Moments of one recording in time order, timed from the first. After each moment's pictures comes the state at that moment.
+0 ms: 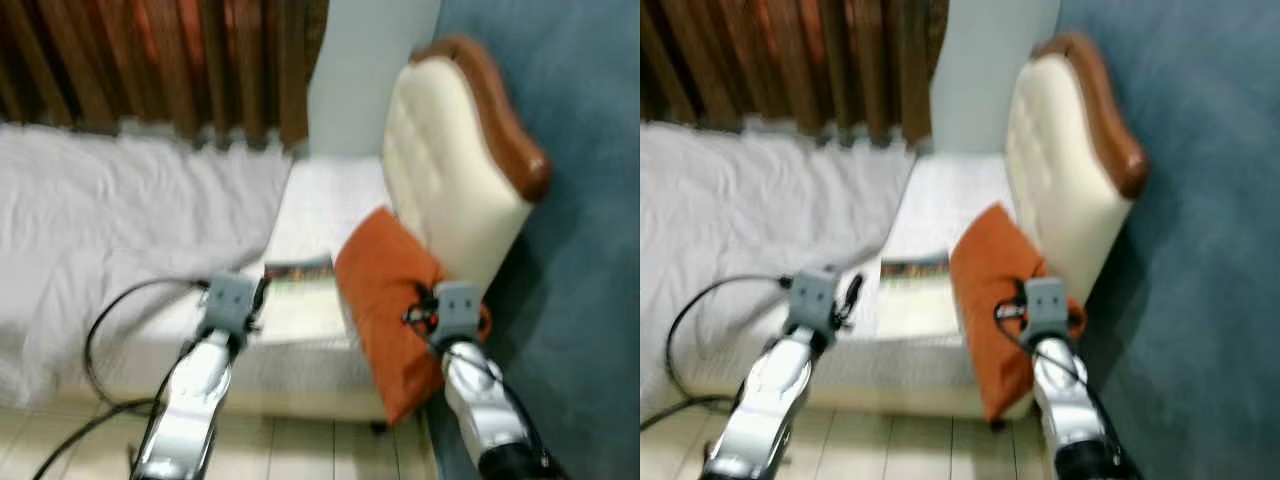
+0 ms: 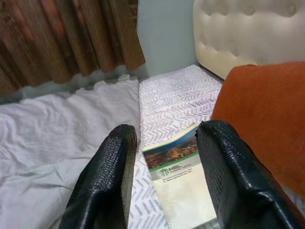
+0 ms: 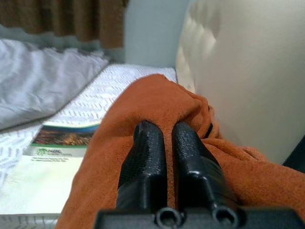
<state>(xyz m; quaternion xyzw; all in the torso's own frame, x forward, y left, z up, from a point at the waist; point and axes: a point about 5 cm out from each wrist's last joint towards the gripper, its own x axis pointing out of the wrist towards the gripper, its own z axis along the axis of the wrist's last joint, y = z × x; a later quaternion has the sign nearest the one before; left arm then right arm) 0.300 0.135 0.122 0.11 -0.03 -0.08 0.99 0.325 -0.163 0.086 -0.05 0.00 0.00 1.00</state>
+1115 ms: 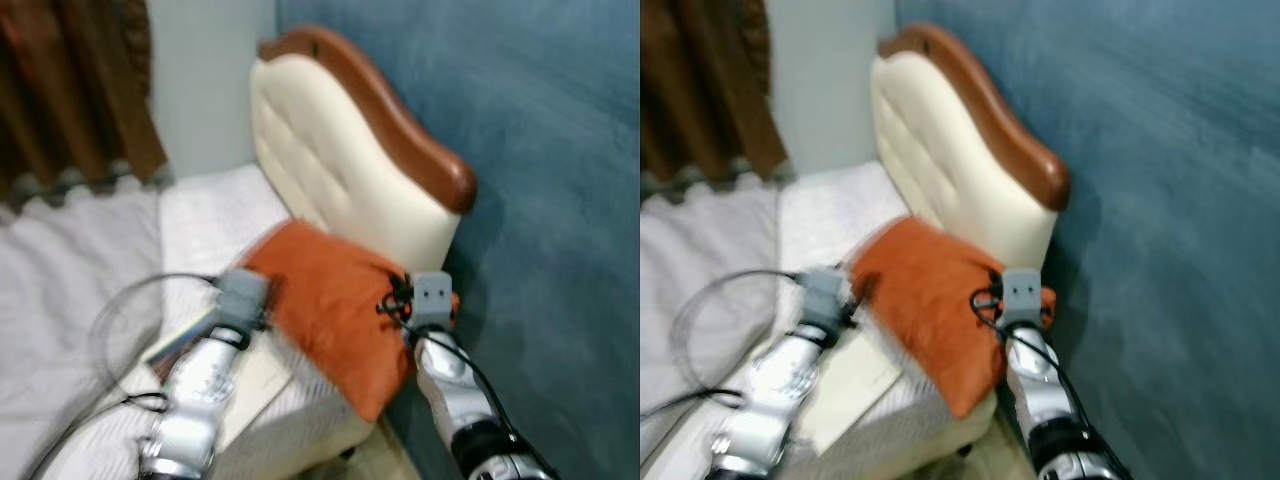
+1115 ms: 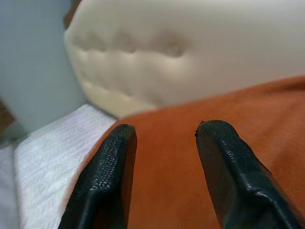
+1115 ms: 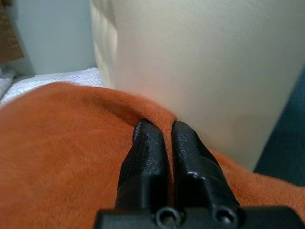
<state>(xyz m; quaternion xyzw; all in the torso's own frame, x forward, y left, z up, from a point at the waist) 0.297 0.118 0.123 0.11 -0.03 -0.14 0.98 0.338 -0.131 0.083 -0.01 0.01 0.03 1.00</state>
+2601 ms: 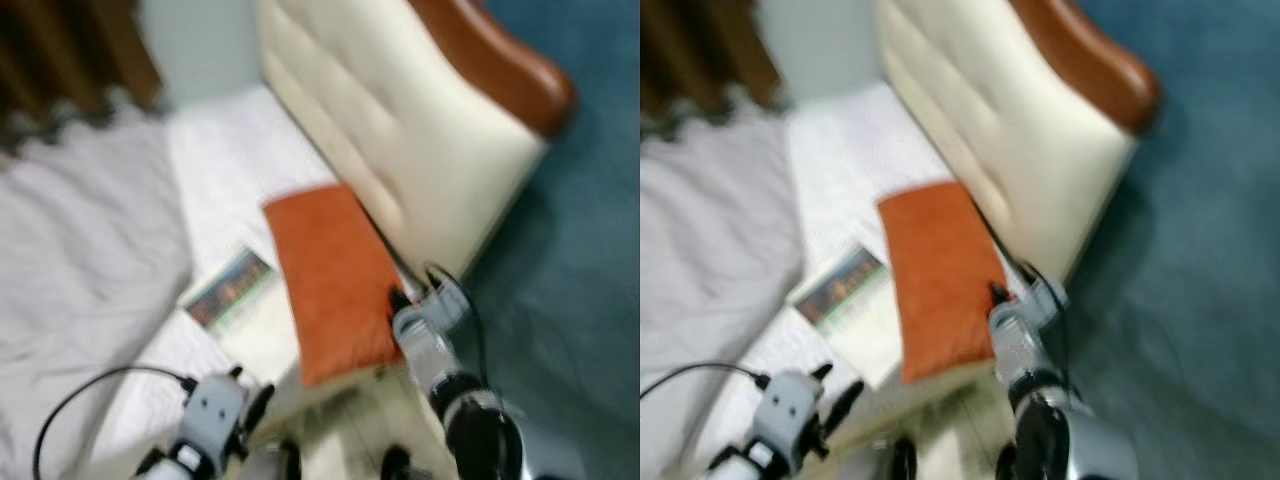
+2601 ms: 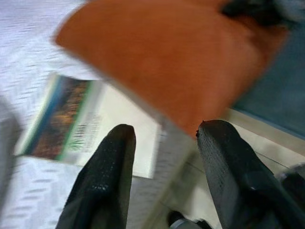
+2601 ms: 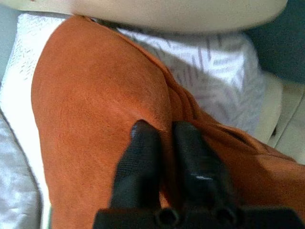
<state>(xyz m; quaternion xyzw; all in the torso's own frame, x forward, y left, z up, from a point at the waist) 0.176 0.141 0.100 0.14 0.09 -0.22 0.96 0.368 -0.123 0.081 0.37 0.15 -0.07 0.92</state>
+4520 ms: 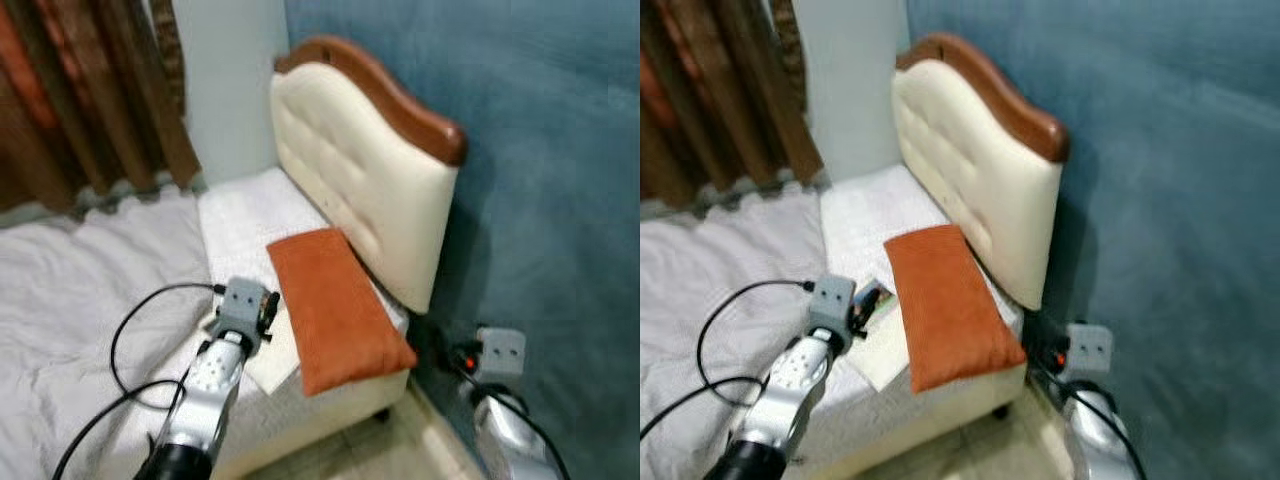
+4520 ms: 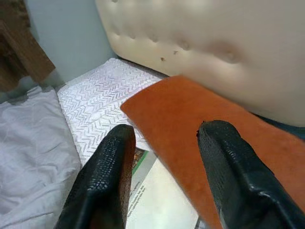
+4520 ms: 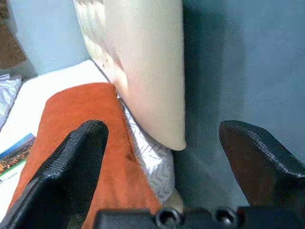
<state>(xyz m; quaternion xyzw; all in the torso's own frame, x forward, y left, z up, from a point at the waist) 0.326 0.128 0.094 0.09 0.04 -0.10 0.99 0.276 -0.202 0.048 0.02 0.04 -0.02 1.00</state>
